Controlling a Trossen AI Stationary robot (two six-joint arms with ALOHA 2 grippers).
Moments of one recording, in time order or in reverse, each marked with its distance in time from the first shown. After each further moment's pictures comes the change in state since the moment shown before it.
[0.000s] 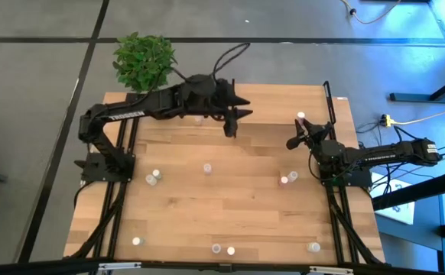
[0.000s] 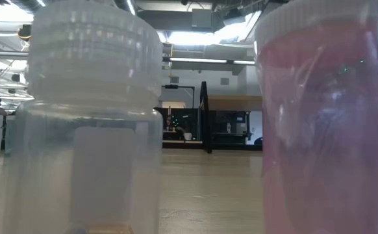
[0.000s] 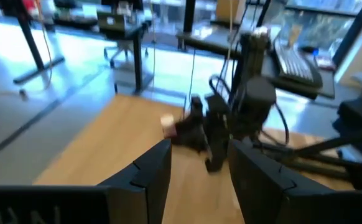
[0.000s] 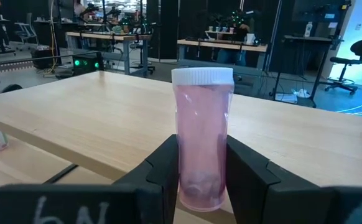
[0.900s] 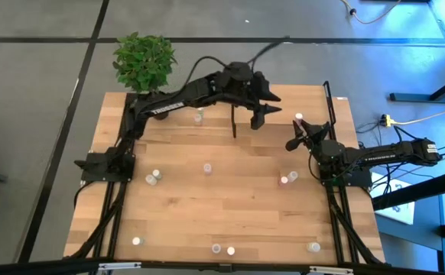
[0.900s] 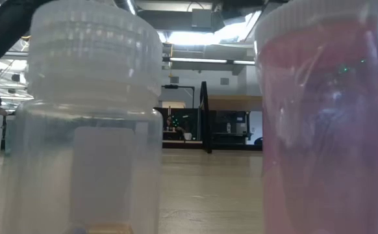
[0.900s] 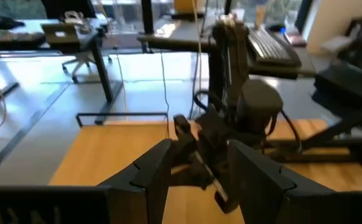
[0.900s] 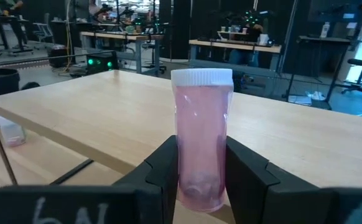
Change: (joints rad) left arm 0.062 0.470 0.562 -0.156 0.234 0.193; right arm 0.000 0.000 0.000 -0.002 -0.061 0.000
